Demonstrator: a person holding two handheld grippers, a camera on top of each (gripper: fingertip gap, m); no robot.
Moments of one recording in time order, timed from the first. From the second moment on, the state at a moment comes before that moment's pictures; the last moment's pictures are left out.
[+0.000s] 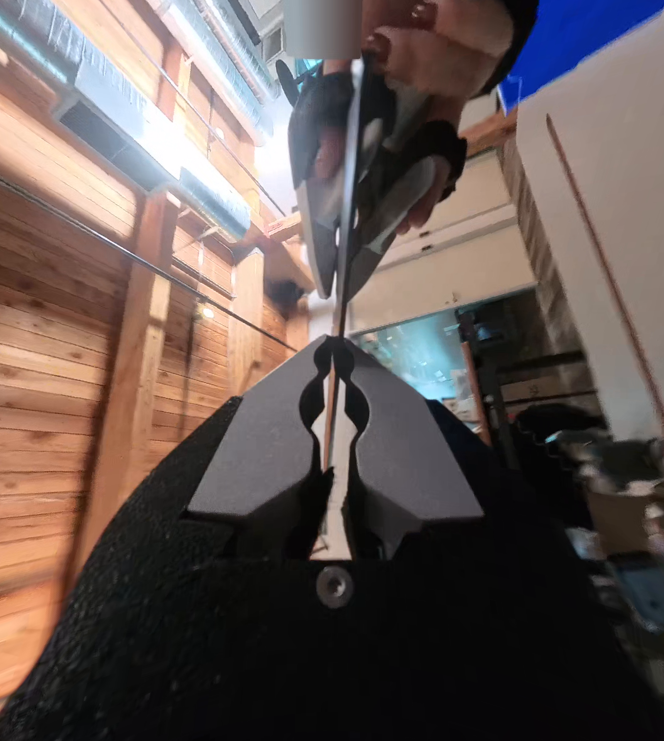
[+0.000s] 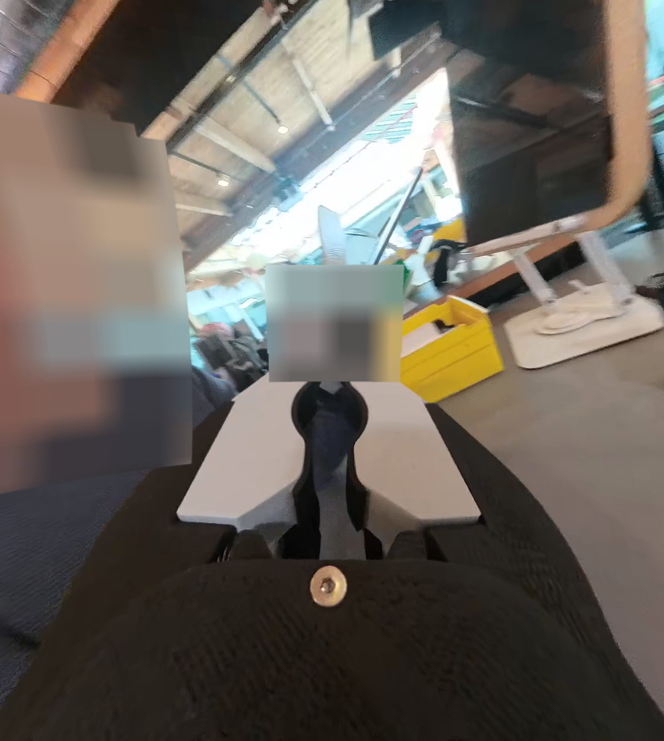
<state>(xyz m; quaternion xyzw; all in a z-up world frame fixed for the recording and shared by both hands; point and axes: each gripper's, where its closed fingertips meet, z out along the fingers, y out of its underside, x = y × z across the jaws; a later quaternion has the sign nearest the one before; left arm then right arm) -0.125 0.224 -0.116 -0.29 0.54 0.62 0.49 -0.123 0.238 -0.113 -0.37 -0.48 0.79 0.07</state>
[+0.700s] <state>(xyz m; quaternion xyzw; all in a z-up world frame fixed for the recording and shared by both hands) -0.193 0.216 -0.104 -0.44 0.44 0.49 0.61 -0.130 0.246 -0.112 -0.38 -0.59 0.63 0.34</state>
